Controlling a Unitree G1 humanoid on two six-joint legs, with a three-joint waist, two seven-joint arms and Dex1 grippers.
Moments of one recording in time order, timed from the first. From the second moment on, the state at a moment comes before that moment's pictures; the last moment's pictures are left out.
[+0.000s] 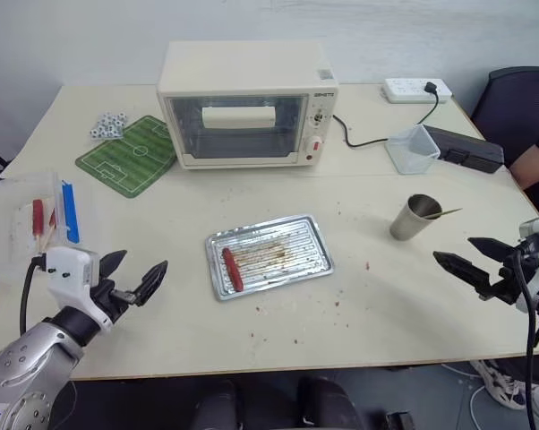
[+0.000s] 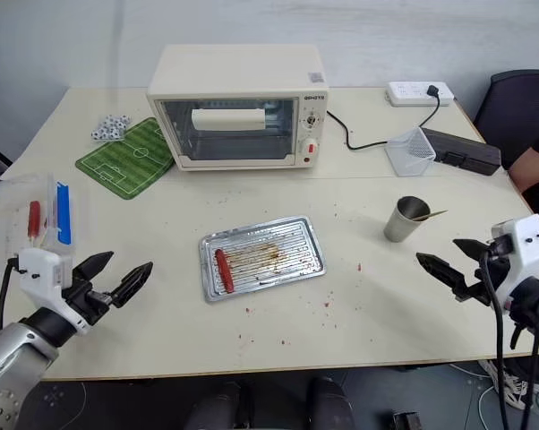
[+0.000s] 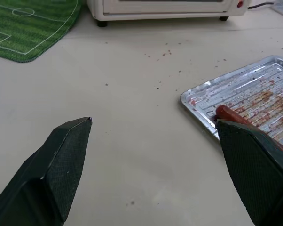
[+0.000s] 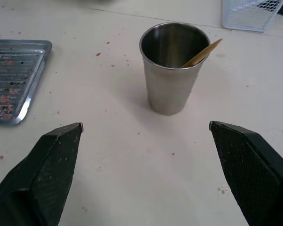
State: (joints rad) left arm 0.21 0.53 0.51 -0.68 -0.69 0.70 -0.30; right arm 0.03 -0.76 -0.62 -0.38 0.72 0.84 0.59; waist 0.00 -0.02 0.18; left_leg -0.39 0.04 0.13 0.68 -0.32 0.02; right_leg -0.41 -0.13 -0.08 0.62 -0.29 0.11
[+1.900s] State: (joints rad) left arm -0.42 0.60 0.08 -0.47 -0.75 0.70 -0.66; right arm -0.45 -0.73 -0.55 -0.28 0.92 0.89 0.22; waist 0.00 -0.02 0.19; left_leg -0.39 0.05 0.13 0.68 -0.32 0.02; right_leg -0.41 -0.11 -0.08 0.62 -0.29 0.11
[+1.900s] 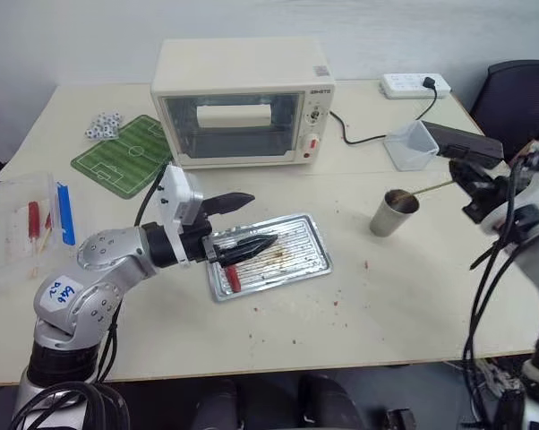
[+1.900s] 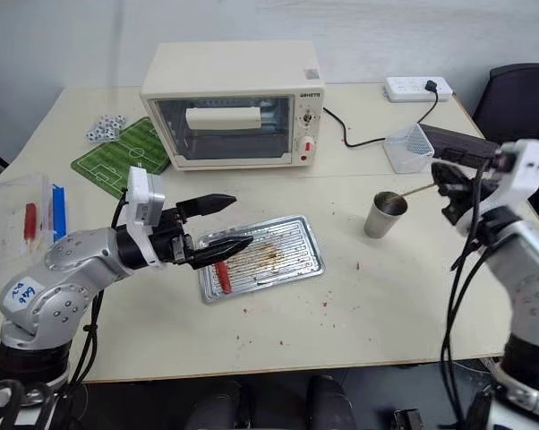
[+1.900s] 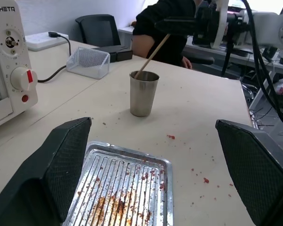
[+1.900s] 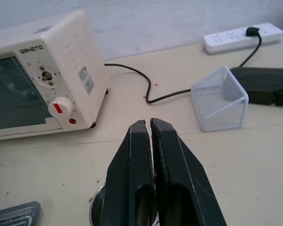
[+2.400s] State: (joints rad) left arm -0.45 0.55 0.04 -0.46 -0.73 0.66 -0.69; right arm -0.90 -0.78 -0.31 0.02 1.69 1.33 0.11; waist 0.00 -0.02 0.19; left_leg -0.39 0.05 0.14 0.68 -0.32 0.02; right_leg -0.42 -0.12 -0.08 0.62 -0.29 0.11
